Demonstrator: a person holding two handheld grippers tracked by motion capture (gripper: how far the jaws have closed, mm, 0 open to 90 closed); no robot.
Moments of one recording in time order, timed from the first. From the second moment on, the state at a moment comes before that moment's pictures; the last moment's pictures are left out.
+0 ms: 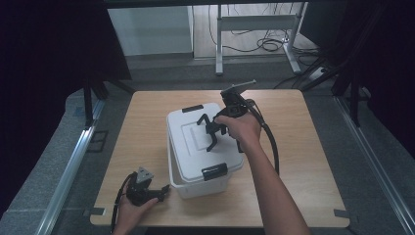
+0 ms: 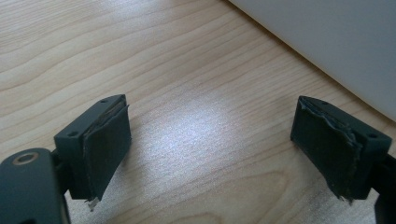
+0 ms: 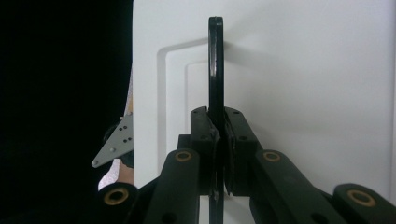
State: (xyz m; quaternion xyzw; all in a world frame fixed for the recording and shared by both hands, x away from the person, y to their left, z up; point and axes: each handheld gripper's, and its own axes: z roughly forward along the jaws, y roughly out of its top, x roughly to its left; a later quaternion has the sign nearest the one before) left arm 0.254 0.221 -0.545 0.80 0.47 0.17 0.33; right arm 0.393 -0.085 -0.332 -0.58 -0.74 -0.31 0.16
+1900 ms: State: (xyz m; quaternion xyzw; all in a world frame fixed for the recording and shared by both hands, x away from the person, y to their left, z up) left arm 0.253 0.220 -0.545 0.80 0.47 0.17 0.33; right arm 0.378 -0.111 -0.353 -0.56 -0.72 -0.38 0.15
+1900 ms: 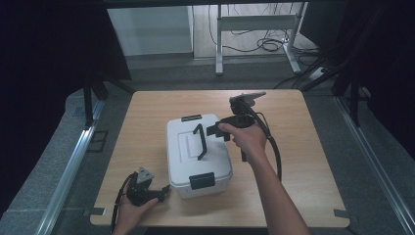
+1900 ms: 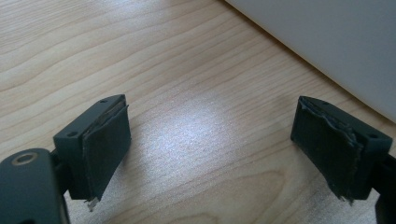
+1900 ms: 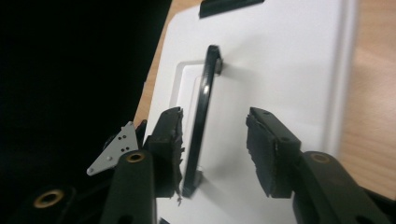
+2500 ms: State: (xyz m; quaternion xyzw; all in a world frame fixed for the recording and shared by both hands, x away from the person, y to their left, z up) left arm 0.253 0.219 -0.545 0.80 0.47 0.17 0.33; right arm 0.349 -0.214 -0.392 -0.54 -0.71 -0.44 0.10
